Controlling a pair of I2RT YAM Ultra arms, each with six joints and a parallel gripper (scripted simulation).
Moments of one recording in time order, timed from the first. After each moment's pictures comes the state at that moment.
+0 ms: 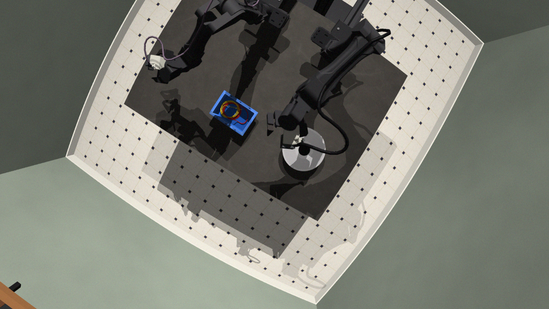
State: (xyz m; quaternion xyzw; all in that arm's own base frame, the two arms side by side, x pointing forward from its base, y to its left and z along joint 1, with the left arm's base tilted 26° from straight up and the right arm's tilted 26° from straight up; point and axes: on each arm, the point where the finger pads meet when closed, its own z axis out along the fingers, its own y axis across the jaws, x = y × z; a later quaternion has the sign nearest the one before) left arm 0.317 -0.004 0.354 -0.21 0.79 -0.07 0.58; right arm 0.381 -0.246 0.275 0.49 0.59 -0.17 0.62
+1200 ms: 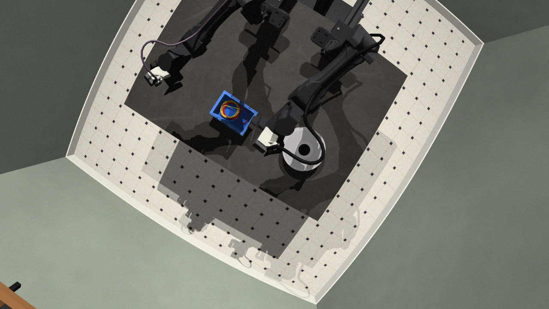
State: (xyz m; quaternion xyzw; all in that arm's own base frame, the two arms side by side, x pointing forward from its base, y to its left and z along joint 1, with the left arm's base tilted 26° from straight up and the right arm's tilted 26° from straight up) left arm 0.371 -0.063 0.416 0.05 0.70 -0.06 0.71; right arm 0.368 -0.136 0.378 0.14 0.71 -0.12 0.68
